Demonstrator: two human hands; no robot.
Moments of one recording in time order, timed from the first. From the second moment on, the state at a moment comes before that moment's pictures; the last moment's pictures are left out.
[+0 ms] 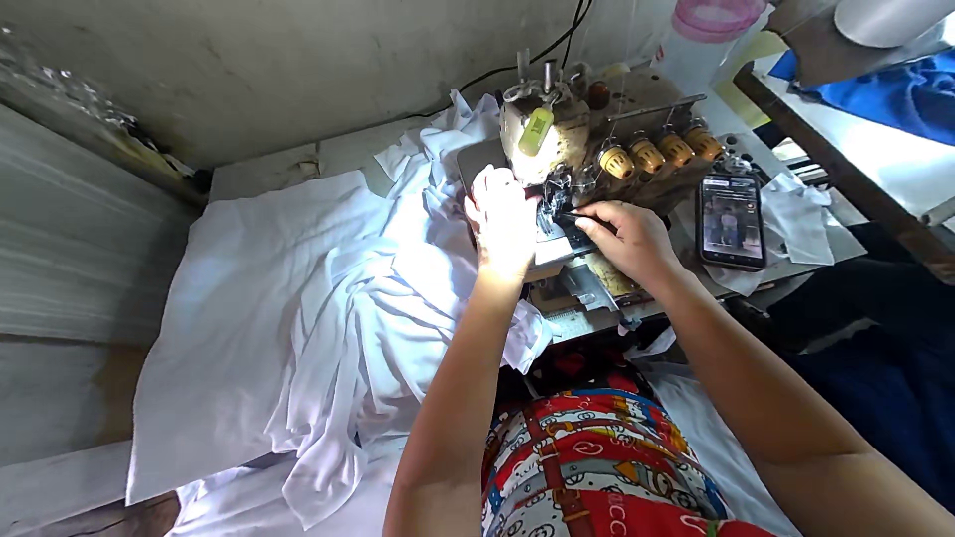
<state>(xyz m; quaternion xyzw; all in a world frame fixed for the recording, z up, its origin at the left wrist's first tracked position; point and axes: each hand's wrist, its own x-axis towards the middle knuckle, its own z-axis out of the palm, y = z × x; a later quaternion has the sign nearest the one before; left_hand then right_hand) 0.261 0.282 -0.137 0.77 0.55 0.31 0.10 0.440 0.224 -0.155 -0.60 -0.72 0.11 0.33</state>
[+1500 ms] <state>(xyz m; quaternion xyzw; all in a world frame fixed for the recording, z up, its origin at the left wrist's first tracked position) 0.238 0.257 -0.131 0.73 0.56 0.39 0.07 0.438 0.206 -0.194 -0.59 -0.65 0.00 0.47</state>
